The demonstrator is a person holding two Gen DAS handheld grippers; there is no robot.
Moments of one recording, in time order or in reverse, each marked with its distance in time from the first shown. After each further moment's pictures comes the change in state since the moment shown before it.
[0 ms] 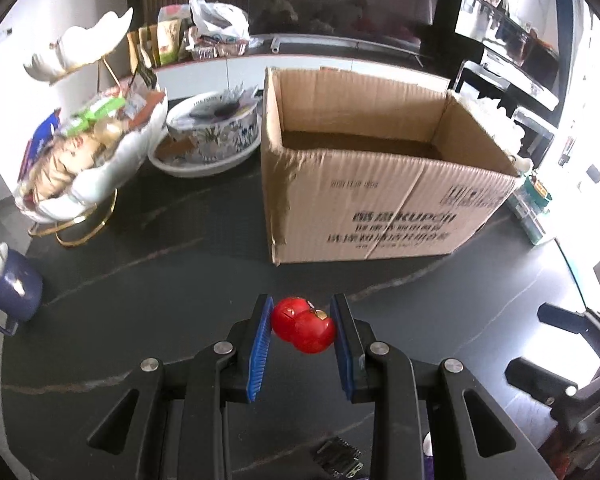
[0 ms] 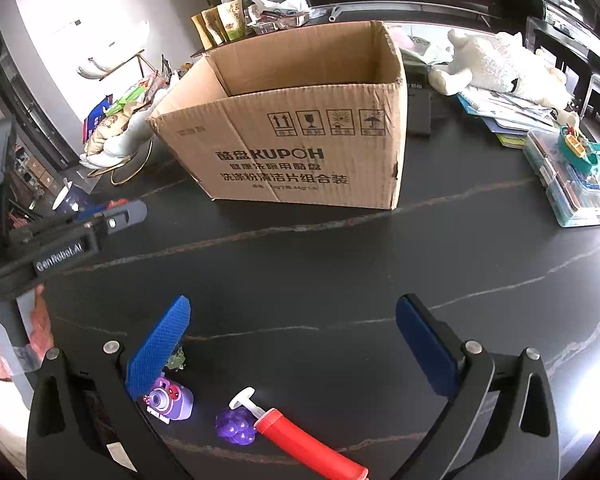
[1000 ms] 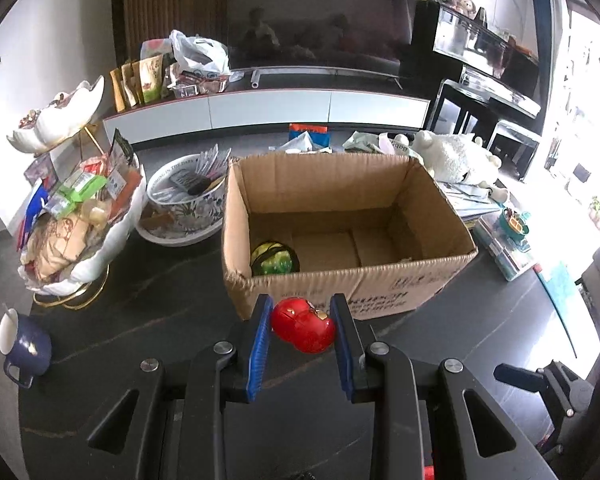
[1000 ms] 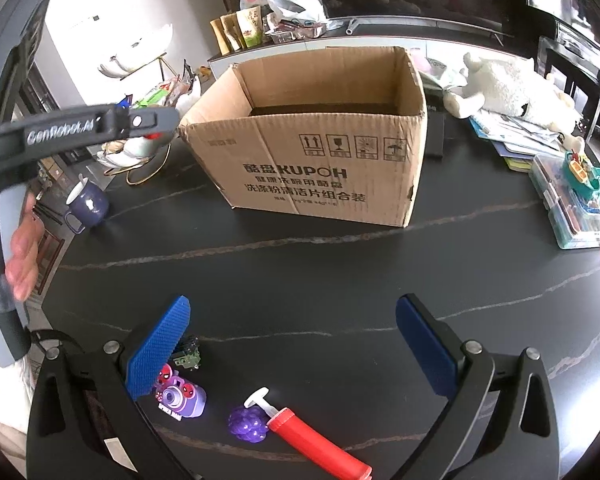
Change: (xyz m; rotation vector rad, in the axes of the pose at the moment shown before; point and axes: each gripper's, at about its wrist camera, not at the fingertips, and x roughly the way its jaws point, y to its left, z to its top) left arm -0.027 -0.030 0.065 0.055 -0.076 -0.025; right arm -0.017 0.016 0.004 -0.056 -0.035 0.019
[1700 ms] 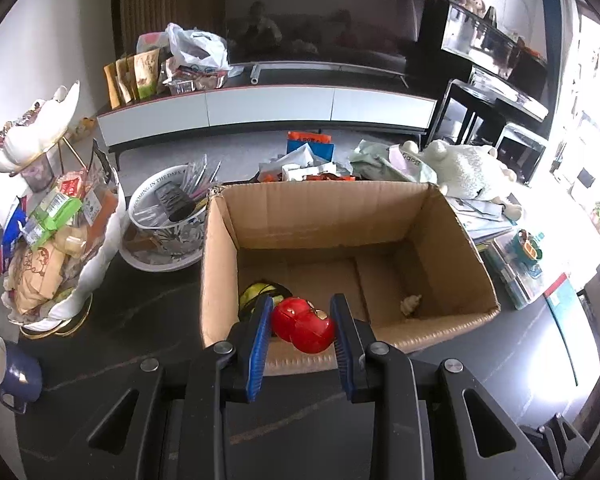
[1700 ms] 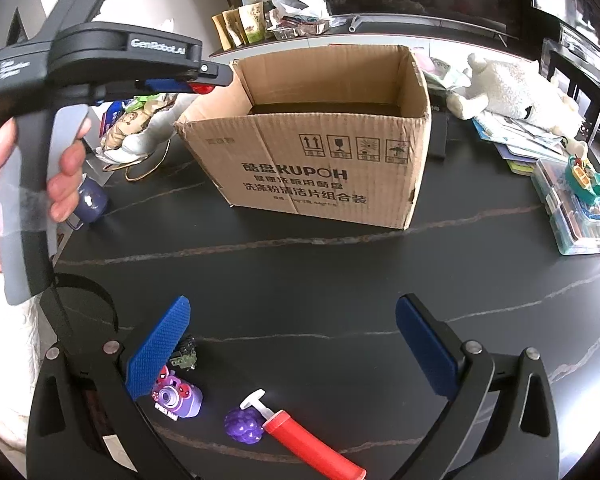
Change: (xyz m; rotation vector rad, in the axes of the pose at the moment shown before) left arm 0.049 -0.002 0.049 -0.018 0.031 0.010; right arm 0.006 -0.003 0.005 -0.011 0.019 0.001
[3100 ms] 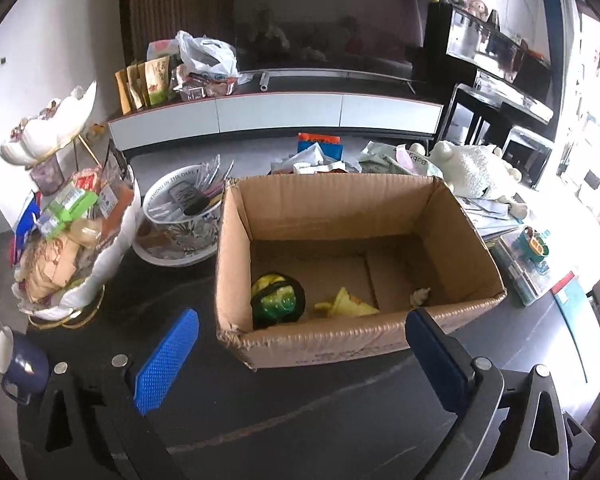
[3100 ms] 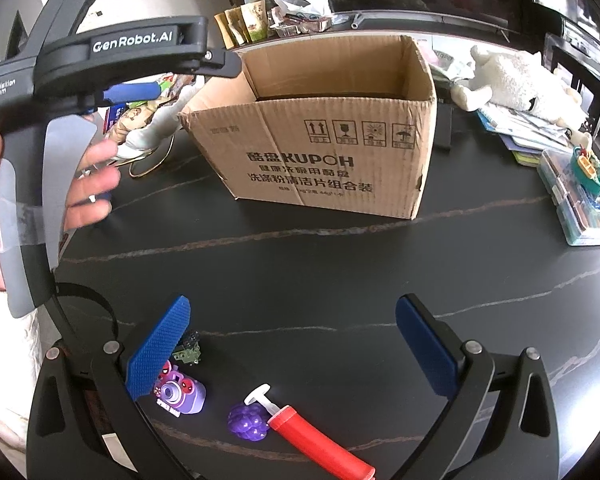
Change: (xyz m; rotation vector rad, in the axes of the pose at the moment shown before) left arm -0.017 0.002 -0.025 -0.011 -0.044 0.018; right arm 0.002 0.002 -0.009 0.001 -0.005 0.016
